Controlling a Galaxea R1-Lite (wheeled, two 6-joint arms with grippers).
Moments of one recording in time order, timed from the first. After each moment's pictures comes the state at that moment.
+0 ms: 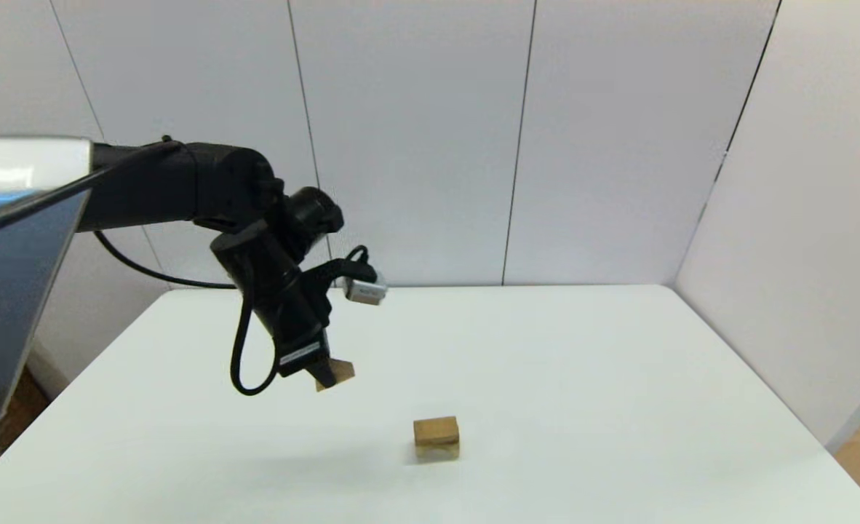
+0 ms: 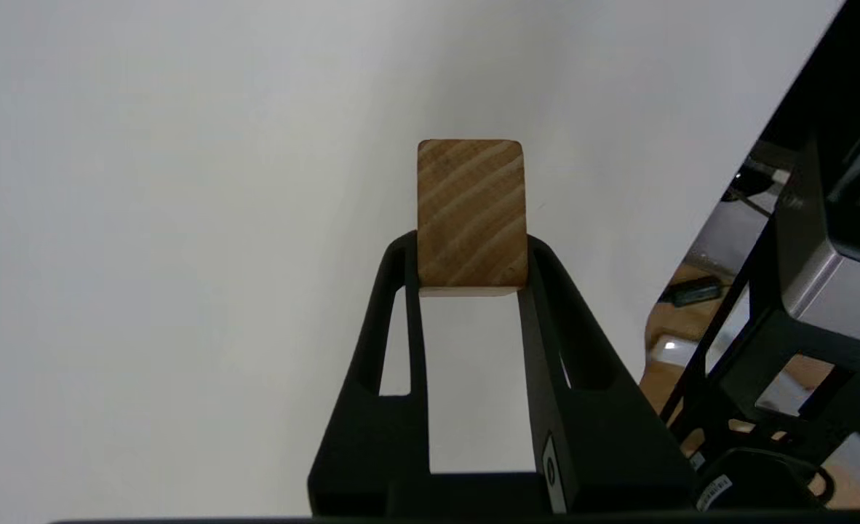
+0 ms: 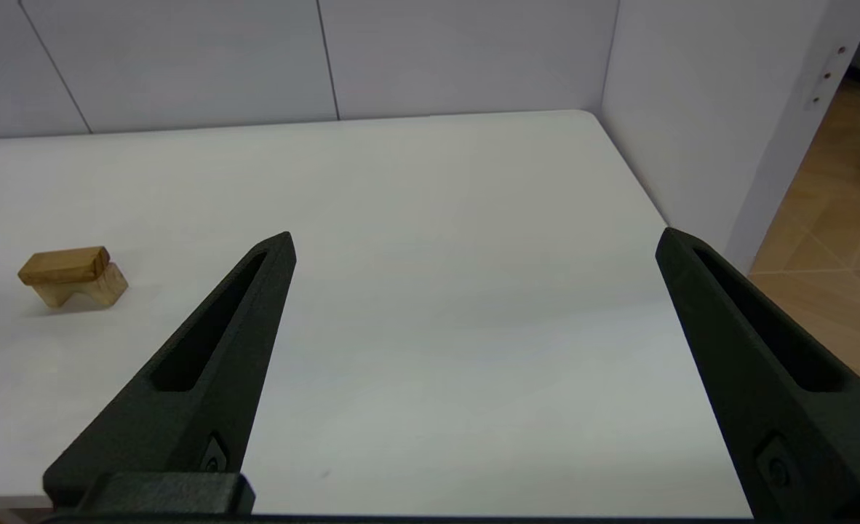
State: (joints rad) left arm -0.43 2.14 -1.85 1.12 -0.24 0.78; right arm 0.00 0.00 0.00 -0.01 0.00 0.05
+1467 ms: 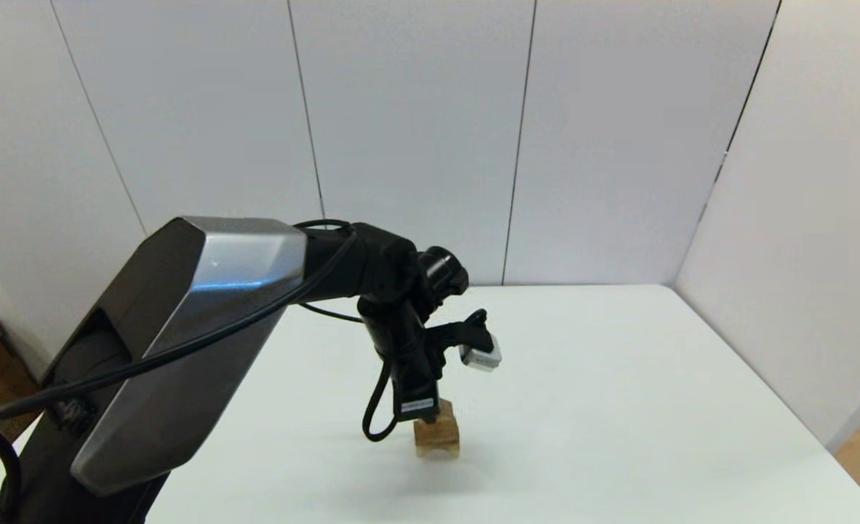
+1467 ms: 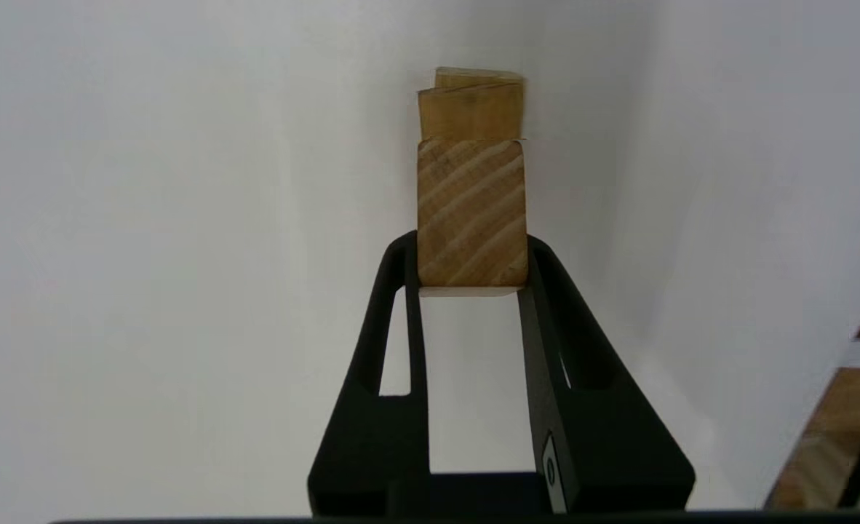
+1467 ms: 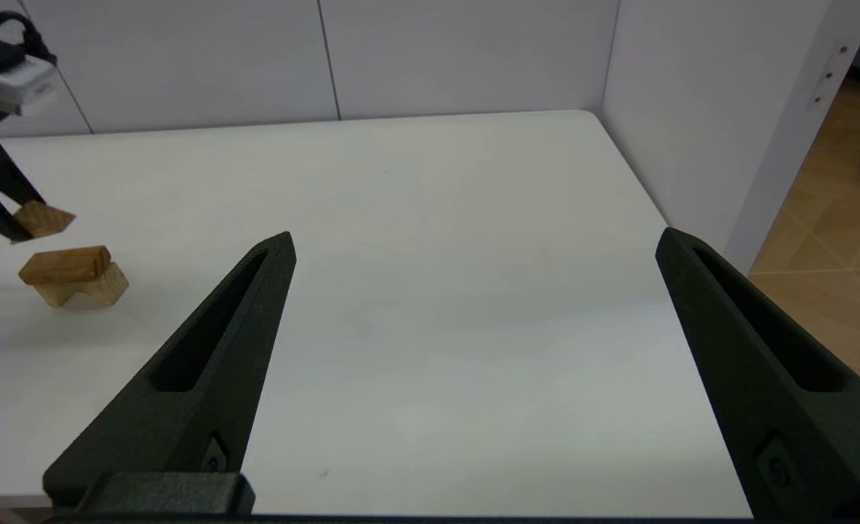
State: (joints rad) left arm -0.68 2.41 -1.97 0.92 -0.17 0.82; right arm 0.00 0.00 0.00 -0.01 0.00 0.05
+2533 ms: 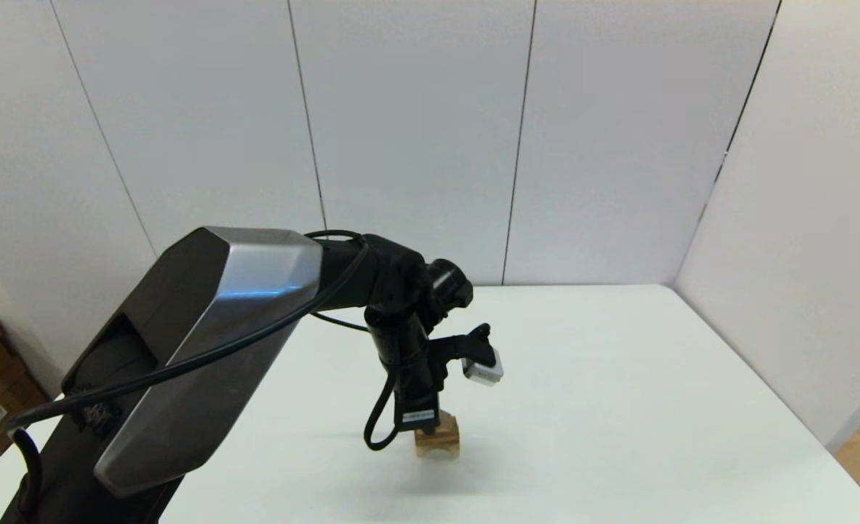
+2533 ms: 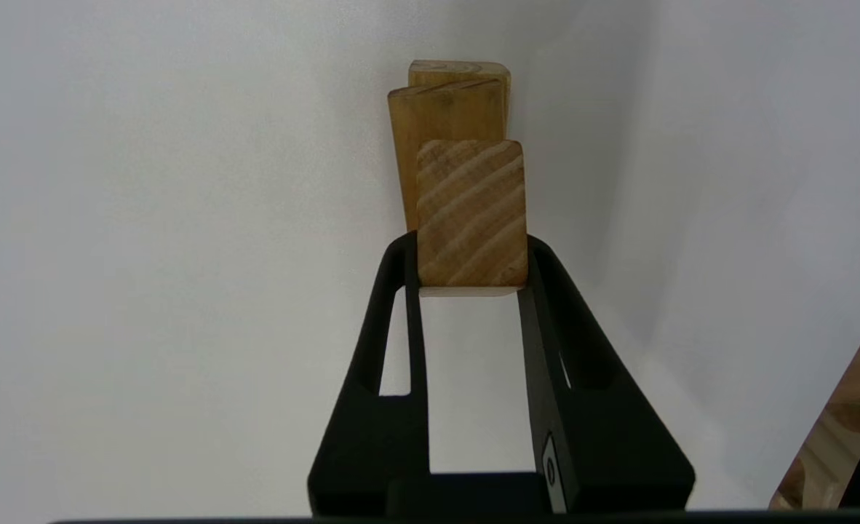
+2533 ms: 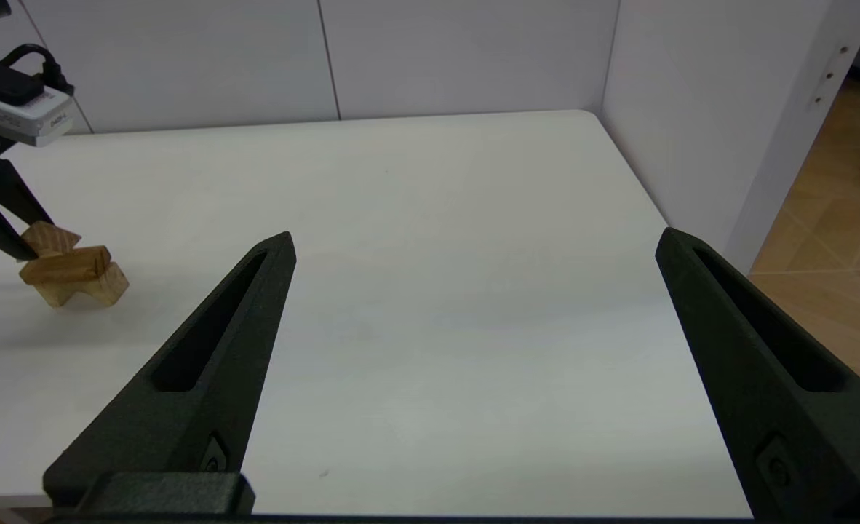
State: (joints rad) left arm -0.69 2.44 -1.97 0.93 -0.16 0.83; right arm 0.00 0.00 0.00 -0.01 0.00 0.05
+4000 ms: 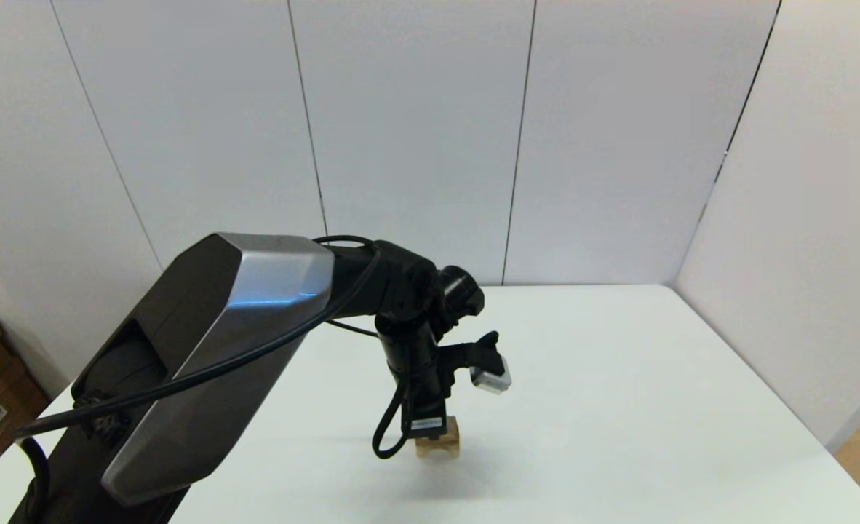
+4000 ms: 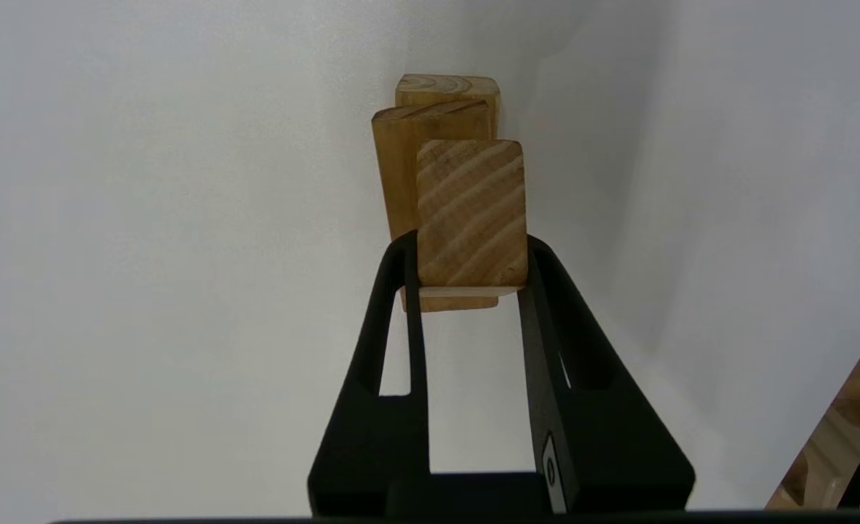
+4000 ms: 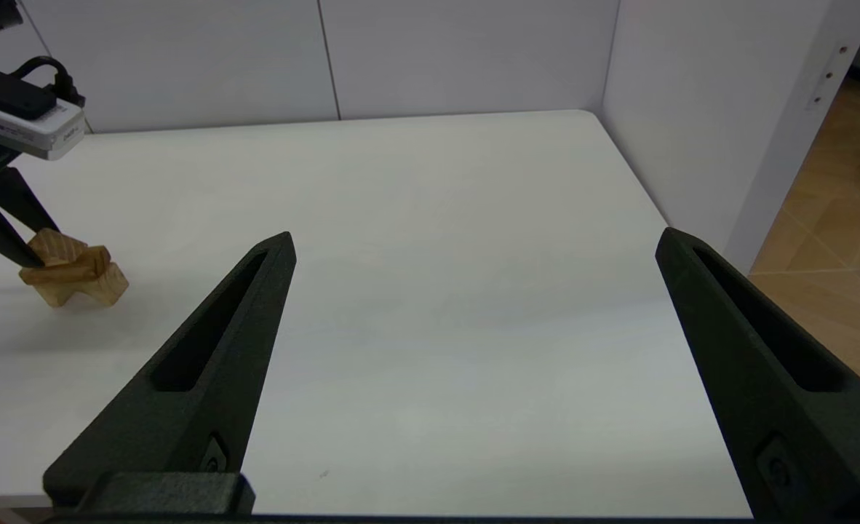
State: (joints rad) left arm -0.72 2.45 -1.97 0.93 -0.12 0.81; right arm 0.00 0.00 0.00 -0.01 0.00 0.05
